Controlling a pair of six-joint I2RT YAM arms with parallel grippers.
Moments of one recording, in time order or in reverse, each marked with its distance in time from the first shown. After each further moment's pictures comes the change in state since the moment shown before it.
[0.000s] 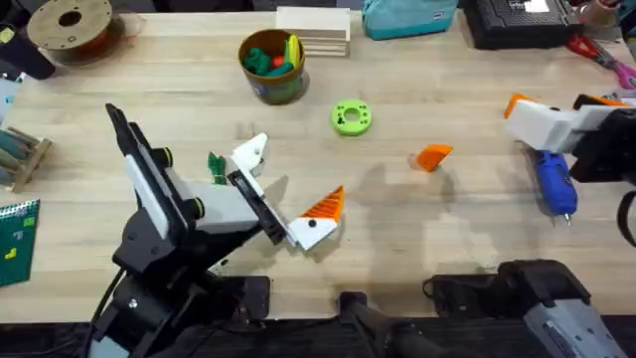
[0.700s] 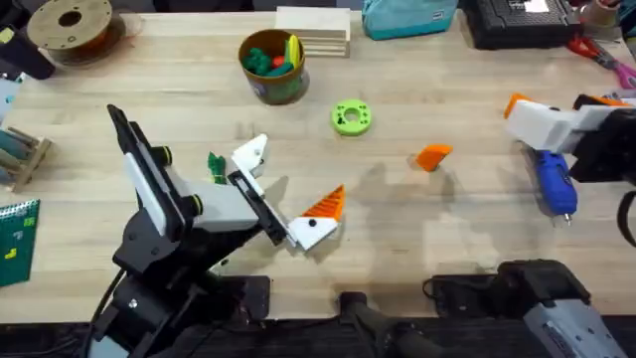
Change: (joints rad) left arm -0.010 -0.001 0.000 0.000 -0.010 -0.031; right arm 0.000 0.000 0.000 0.000 0.000 0.000
